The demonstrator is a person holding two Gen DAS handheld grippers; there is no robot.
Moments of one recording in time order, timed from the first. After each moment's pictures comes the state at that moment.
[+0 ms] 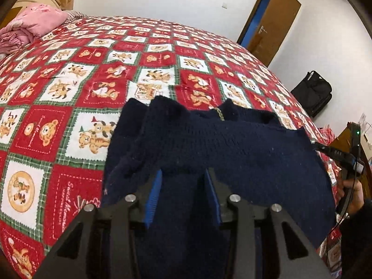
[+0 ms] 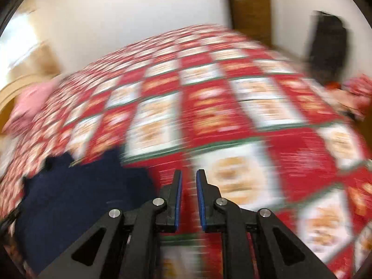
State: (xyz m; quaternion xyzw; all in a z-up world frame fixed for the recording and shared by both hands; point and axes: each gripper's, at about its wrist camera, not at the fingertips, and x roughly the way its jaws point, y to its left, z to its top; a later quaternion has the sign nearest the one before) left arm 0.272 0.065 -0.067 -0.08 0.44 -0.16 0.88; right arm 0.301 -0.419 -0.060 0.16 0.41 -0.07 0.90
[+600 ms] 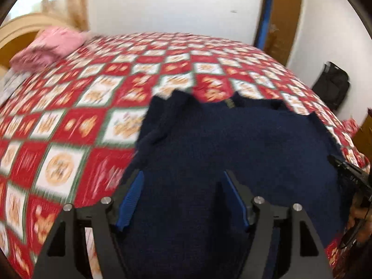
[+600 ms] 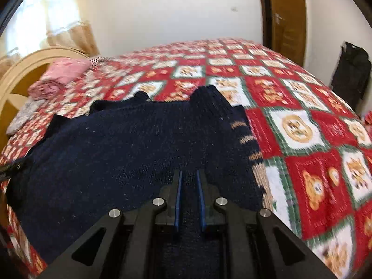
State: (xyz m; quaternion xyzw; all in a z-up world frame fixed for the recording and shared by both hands) left arm 0.213 0.069 -0.059 -0.03 0.41 -0.07 0.91; right arm 0.227 -0.287 -0.078 0.07 0.39 0.01 0.92
